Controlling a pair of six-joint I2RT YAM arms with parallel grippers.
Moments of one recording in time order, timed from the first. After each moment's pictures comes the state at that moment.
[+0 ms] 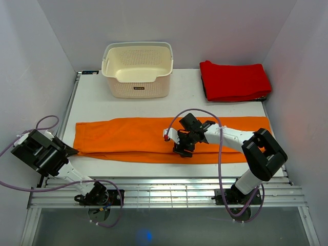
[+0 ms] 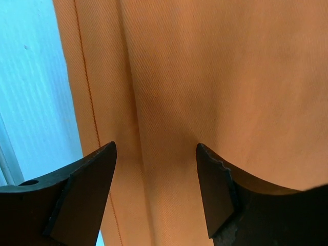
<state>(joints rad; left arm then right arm) 1.00 1.80 1.11 -1.01 0.64 0.25 0.76 1.59 0.94 -0.49 -0.38 -0.71</state>
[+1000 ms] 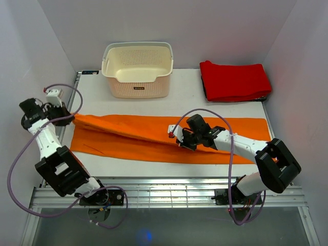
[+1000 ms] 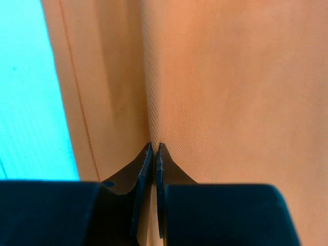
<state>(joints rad) 0.63 1.43 1.22 -0.61 0.70 0.45 0.74 1.43 0.78 -0.27 -0.33 -0.62</state>
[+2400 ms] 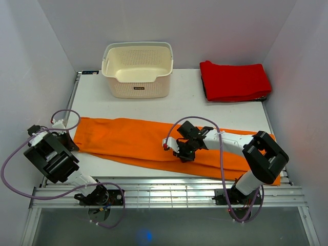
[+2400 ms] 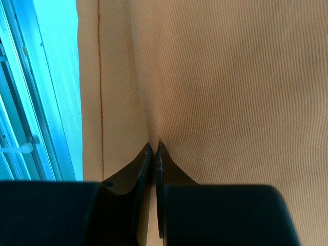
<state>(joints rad) 0.85 1.62 0.93 -0.67 0.54 0.59 0.84 1.58 0.83 -0.51 -0.40 -0.66</state>
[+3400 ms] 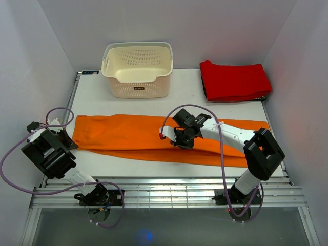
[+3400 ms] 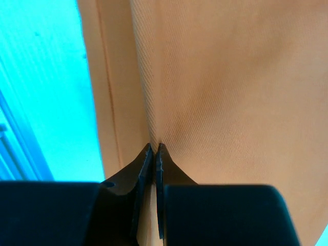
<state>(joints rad) 0.83 1.69 0.99 -0.64 0.48 0.34 0.81 1.61 1.10 -0.72 -0.24 -0.69</state>
